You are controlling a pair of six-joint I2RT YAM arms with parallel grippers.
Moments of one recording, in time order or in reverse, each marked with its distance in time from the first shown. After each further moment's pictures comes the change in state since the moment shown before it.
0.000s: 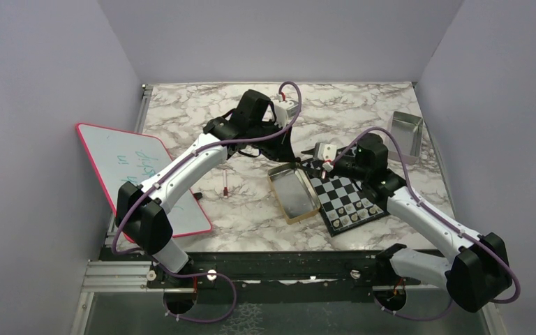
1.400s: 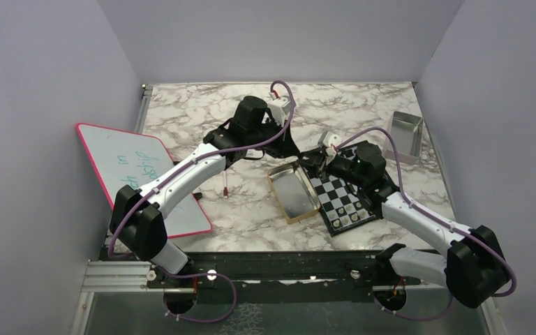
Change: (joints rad) left arm -0.007 -0.057 -0.161 0.299 -0.103 -0.169; right arm 0.040 0.038 -0.122 0.300 0.199 0.391
